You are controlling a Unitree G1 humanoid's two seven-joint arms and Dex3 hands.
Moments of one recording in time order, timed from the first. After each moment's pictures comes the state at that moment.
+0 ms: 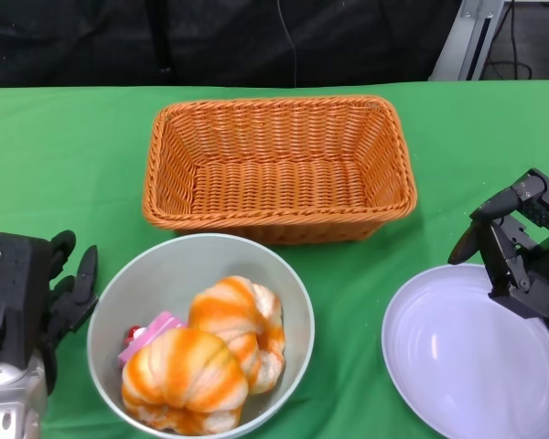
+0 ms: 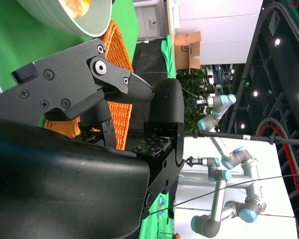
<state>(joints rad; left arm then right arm) -0.26 0.14 0.13 0.40 -0.07 0.26 -0.03 -0.13 -0.02 -0.17 0.21 0.39 -0.32 0.51</state>
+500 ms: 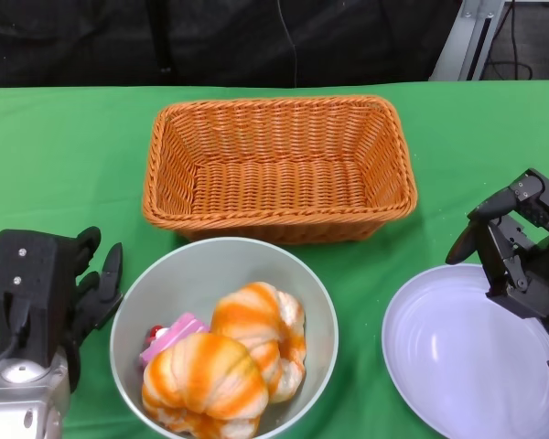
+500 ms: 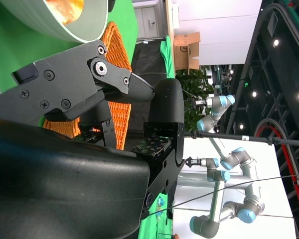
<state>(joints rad) -0.26 0.10 0.10 0.37 -0.07 0.27 -0.03 -0.13 -0.01 -0.17 0.21 0.38 -0.33 0.51</state>
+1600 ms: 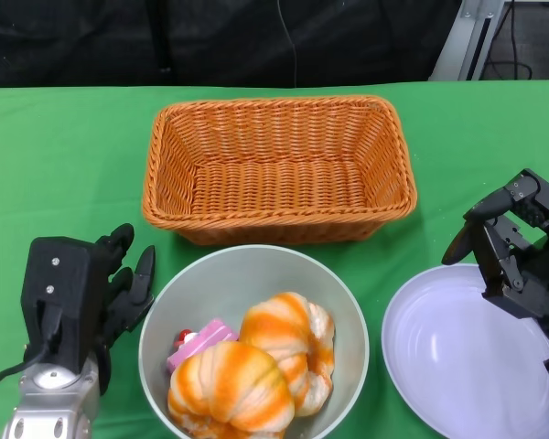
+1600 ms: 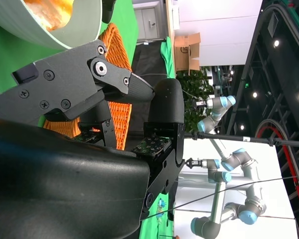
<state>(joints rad) -0.26 0.04 0.07 0.39 -0.05 0.19 -0.03 -0.13 -0.01 -0.16 0.21 0.38 -0.33 0.50</state>
